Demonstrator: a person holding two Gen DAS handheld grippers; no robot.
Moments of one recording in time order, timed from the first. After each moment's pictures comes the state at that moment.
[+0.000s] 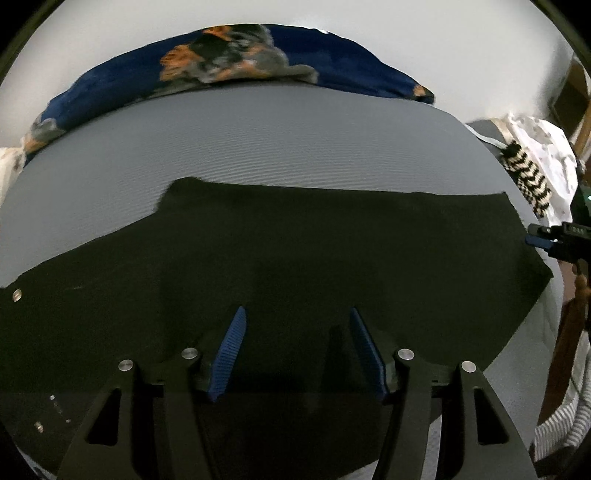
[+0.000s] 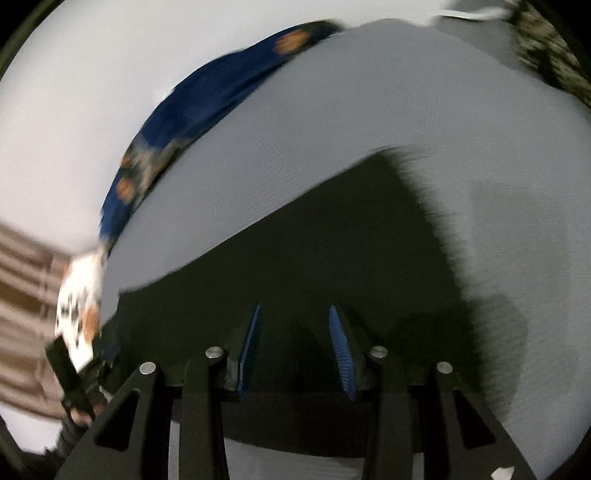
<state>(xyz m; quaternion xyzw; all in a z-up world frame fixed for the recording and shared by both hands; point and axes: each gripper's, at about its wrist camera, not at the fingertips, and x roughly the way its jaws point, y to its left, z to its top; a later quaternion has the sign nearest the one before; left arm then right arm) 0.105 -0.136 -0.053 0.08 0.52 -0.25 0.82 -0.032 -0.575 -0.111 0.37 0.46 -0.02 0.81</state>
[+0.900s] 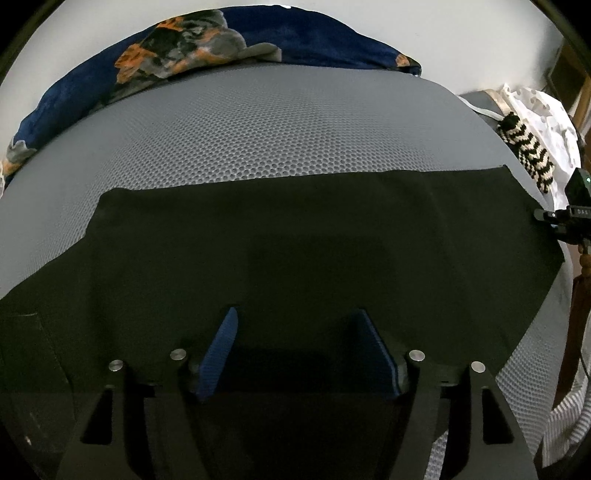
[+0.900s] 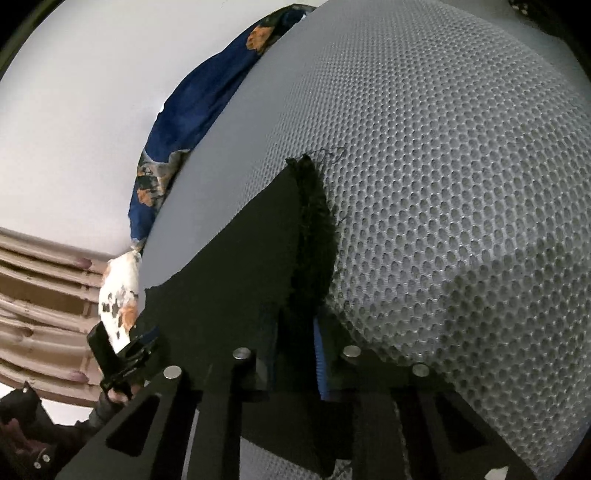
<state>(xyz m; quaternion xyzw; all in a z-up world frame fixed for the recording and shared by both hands) 0.105 -0.187 -0.076 0.12 0.53 -0.26 0.80 -0.040 -0.642 -0.150 0.43 0.46 0.07 0.77</state>
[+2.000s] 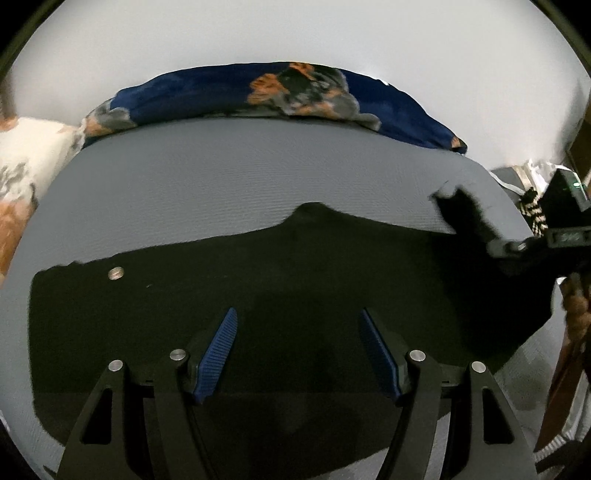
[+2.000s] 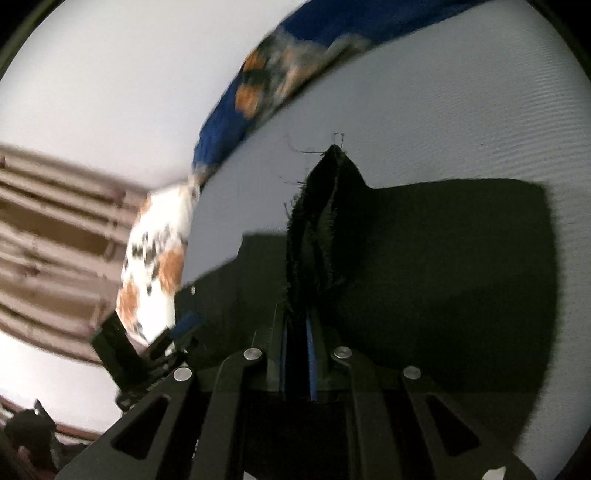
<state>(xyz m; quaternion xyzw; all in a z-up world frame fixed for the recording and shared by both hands) 0.102 -0.018 -0.024 0.03 0.47 -0.20 0.86 0.103 -0.325 -0.084 0.36 0.49 0.21 0.77</state>
